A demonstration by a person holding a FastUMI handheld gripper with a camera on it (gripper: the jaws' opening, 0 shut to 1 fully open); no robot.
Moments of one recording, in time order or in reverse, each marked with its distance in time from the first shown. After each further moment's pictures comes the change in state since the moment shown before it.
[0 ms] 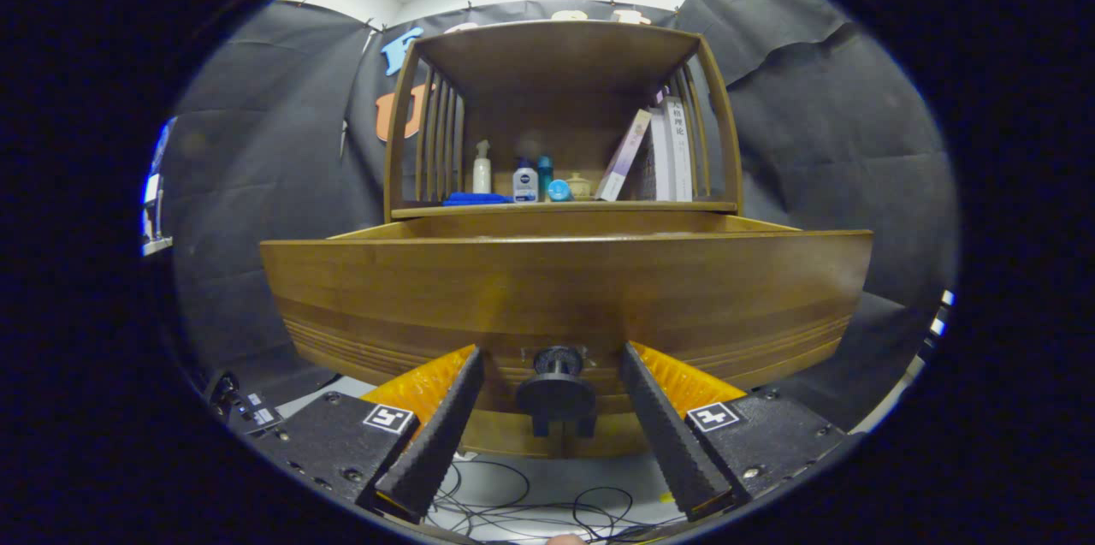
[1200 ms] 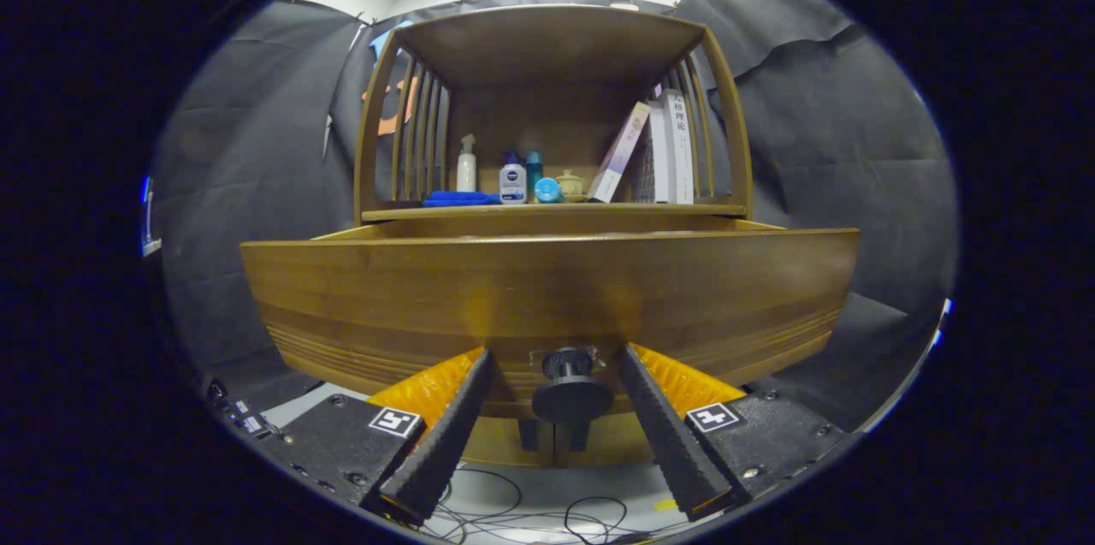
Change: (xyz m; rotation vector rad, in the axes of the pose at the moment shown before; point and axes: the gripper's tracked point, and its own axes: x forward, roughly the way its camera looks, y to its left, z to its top) arm 0.054 -0.003 0.015 0.000 0.023 -0.001
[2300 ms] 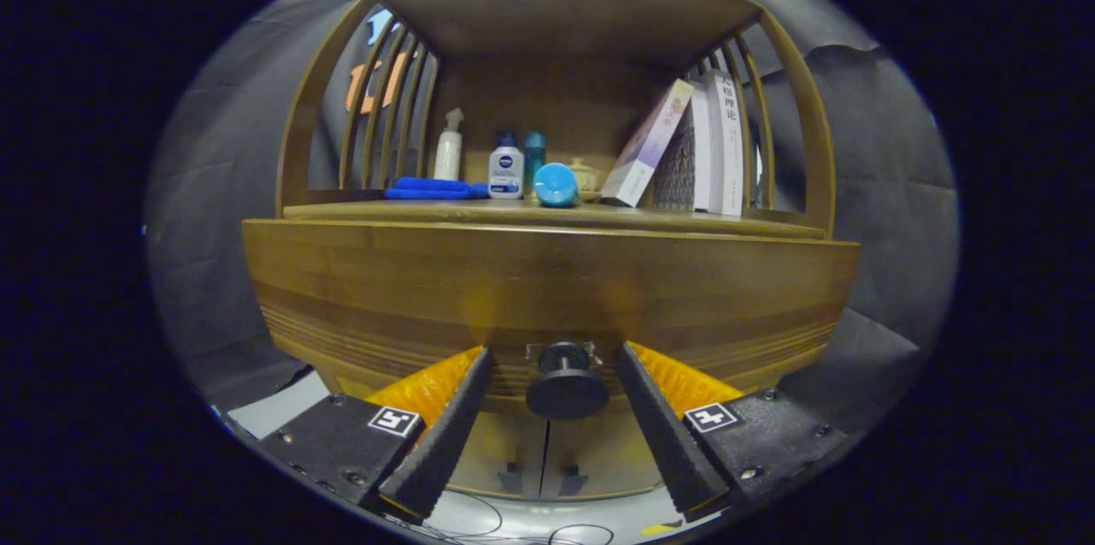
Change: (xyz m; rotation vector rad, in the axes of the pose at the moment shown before) arm 0.126 0.003 0.027 -0.057 0.033 -0.033
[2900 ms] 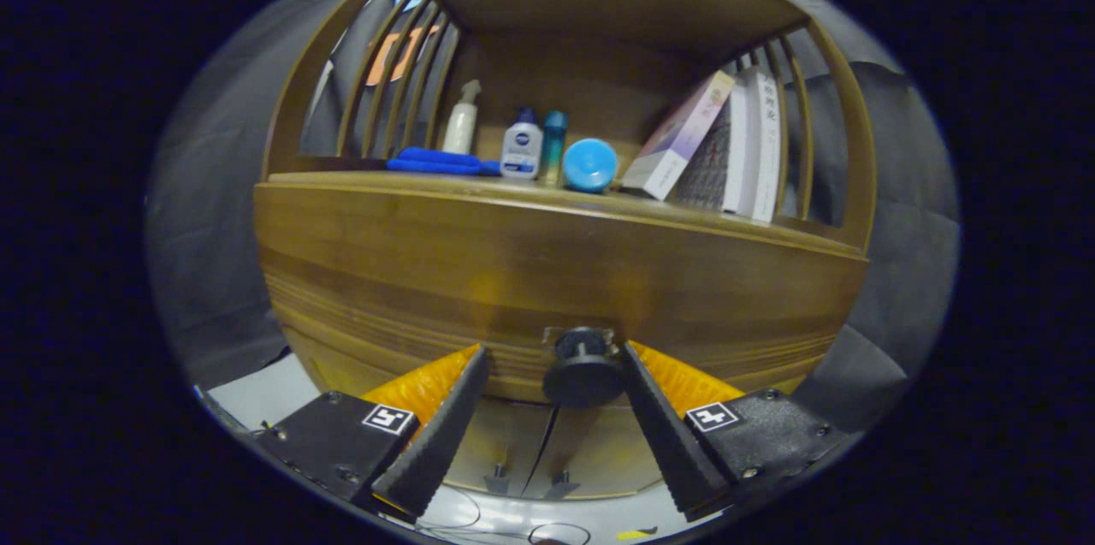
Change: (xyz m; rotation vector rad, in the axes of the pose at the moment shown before) arm 0.016 0.017 -0.002 -0.095 0.075 0.034
